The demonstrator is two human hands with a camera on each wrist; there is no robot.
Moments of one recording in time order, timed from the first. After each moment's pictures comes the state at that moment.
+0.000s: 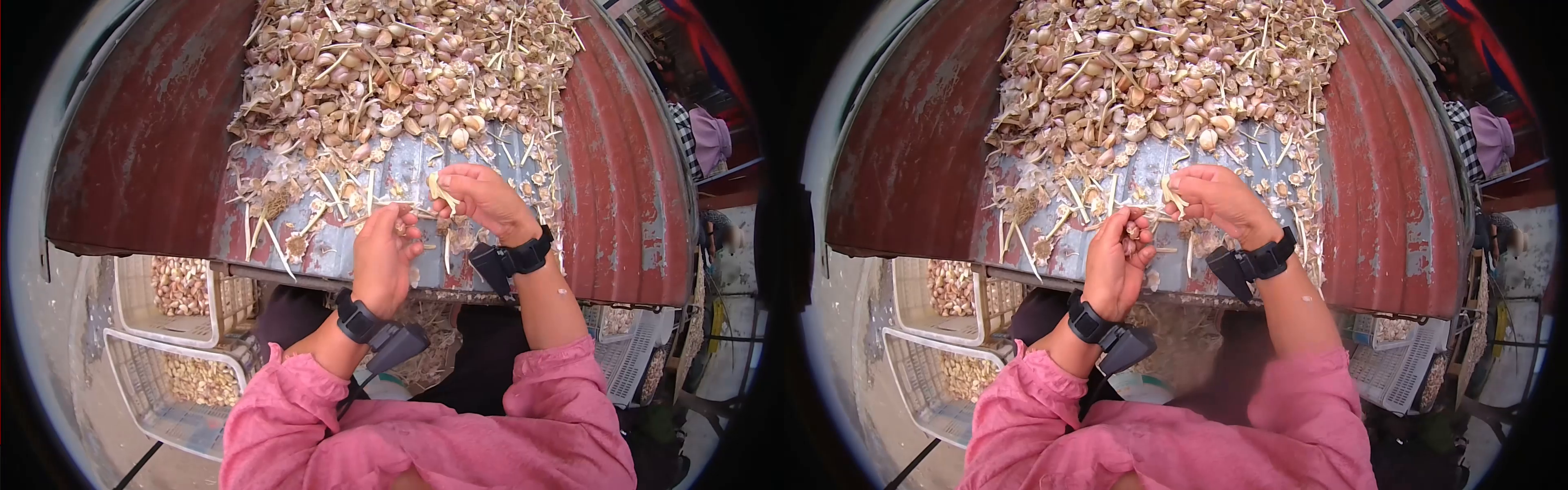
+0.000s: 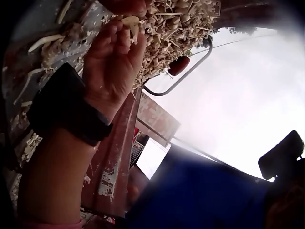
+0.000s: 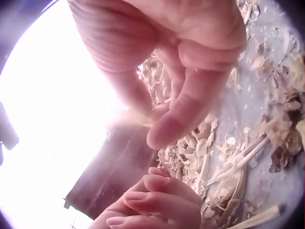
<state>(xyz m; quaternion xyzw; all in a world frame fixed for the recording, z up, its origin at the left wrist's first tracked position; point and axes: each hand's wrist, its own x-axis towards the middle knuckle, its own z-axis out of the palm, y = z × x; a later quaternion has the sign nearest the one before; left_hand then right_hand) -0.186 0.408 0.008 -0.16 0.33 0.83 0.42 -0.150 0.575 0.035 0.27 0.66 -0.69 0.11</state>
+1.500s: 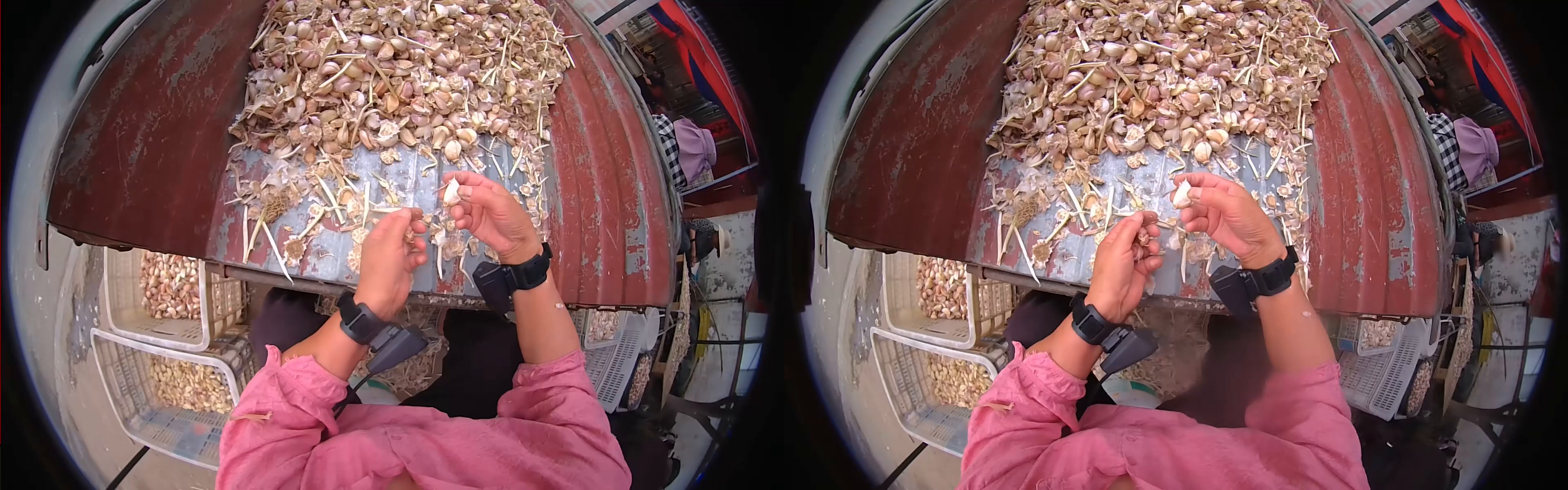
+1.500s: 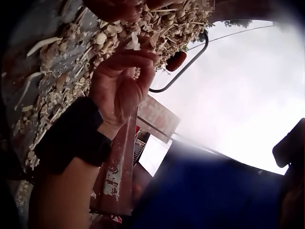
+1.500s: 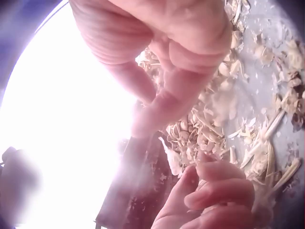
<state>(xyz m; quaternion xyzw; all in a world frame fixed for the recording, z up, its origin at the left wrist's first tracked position) -0.184 0.410 0.009 -0.11 0.33 0.81 0.47 -0.132 0.573 0.054 0.21 0.47 -0.86 0.03</state>
